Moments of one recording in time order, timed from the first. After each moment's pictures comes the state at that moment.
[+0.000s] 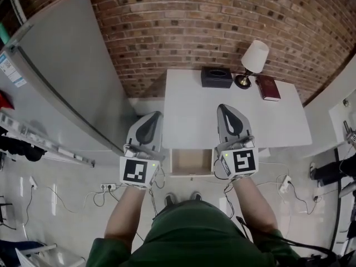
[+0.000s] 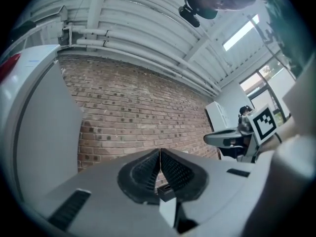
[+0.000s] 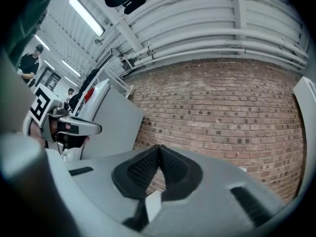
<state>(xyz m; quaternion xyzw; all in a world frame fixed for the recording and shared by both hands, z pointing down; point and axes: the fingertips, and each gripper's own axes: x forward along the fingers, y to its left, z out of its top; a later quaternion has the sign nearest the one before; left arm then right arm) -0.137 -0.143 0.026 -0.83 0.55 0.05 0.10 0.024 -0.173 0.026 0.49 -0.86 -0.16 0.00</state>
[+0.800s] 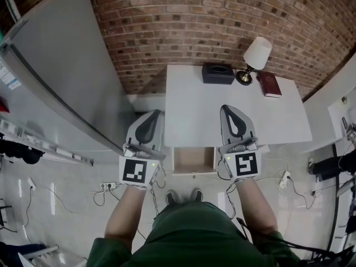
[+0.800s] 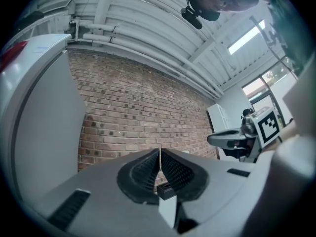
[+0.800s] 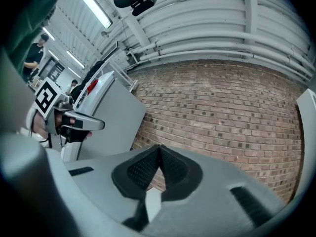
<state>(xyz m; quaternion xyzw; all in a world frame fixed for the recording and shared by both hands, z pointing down) -0.165 -0.157 0.036 -0.83 0.55 0.06 0.08 0.001 -0.175 0.034 0.50 -0.85 -0.19 0.04</state>
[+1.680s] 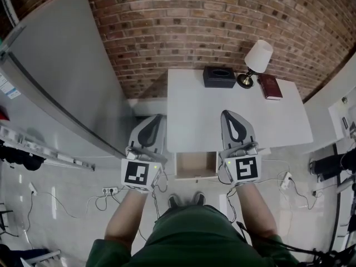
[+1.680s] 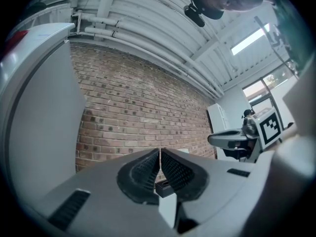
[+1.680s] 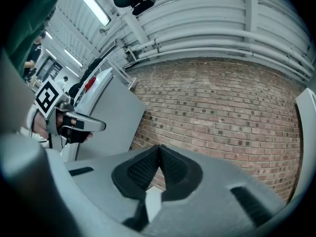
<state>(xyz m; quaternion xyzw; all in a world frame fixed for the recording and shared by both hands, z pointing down) -0.173 -0.175 0.045 -0.84 0.54 0.06 0.06 -0.009 -0.186 0.041 0.50 -0.84 -0.18 0.05</state>
